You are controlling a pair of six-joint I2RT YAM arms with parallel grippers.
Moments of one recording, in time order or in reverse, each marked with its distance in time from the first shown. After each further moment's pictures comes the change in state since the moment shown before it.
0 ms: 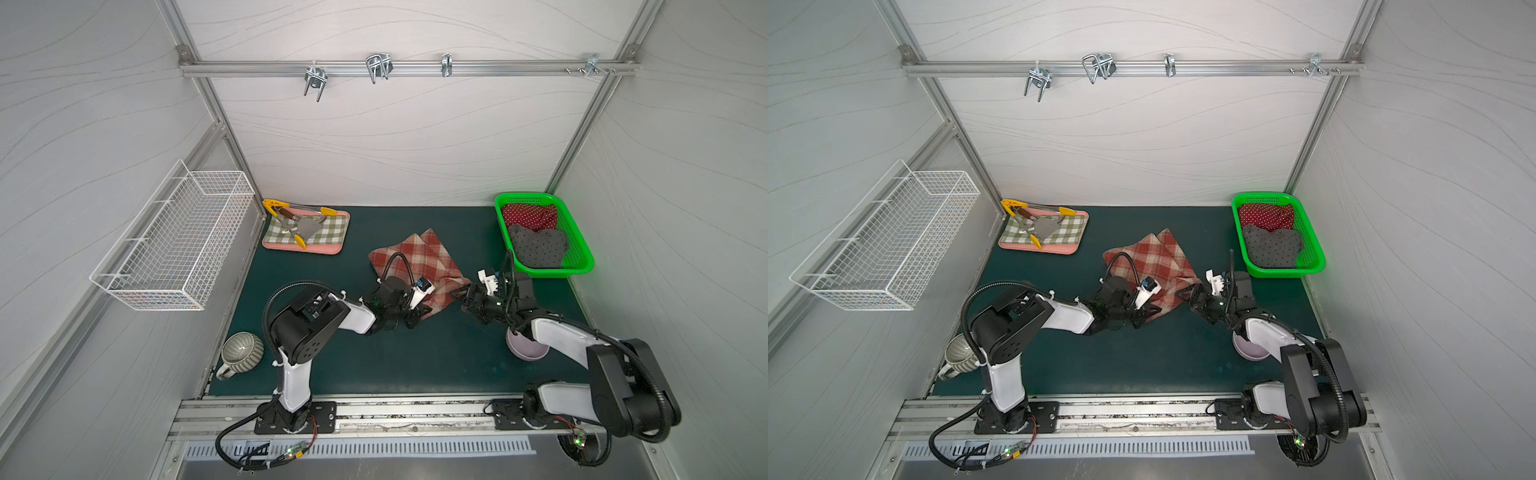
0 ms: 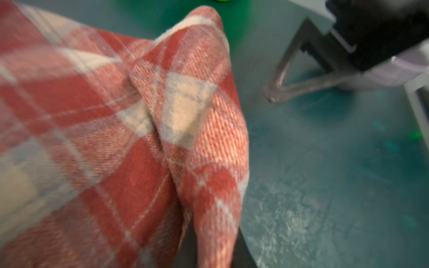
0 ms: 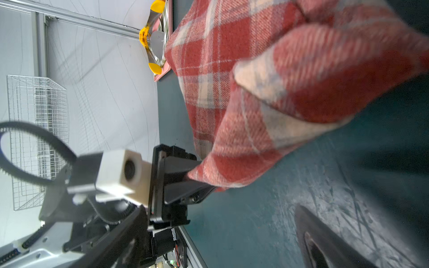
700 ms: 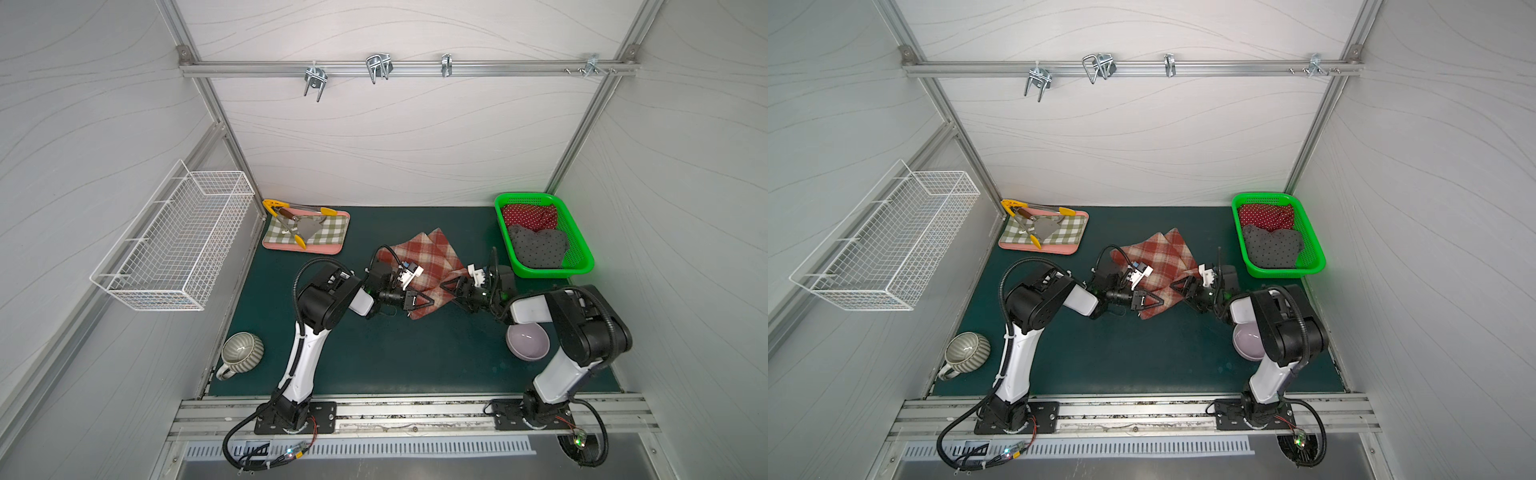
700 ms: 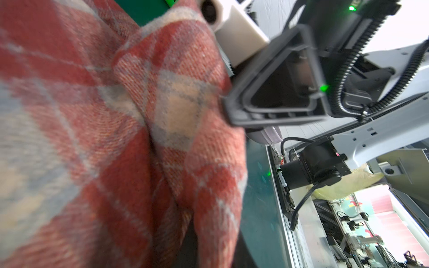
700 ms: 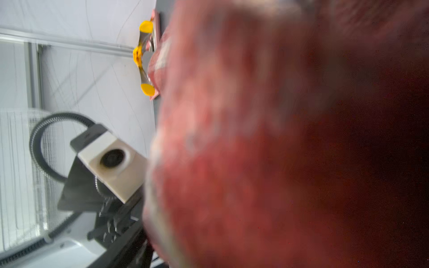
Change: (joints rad) left arm 0.145 0.283 0.126 0.344 0.555 -0.552; right arm 0.034 0.426 0.113 0.370 0.043 0.121
